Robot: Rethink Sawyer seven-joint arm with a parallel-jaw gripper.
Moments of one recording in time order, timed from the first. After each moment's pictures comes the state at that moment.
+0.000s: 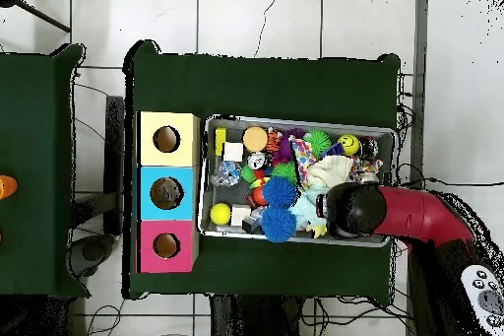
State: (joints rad) arm -0.69 -0.70 0.23 1.70 -0.52 0.74 1.62
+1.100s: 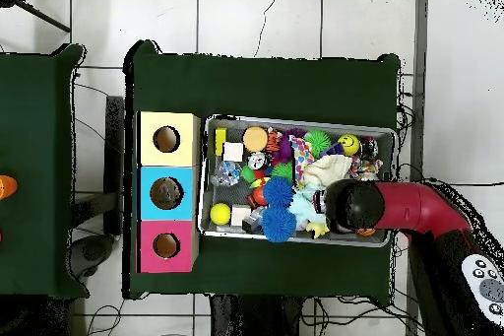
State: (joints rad) arm -0.76 -0.67 0.35 1.69 -0.60 0.74 1.62
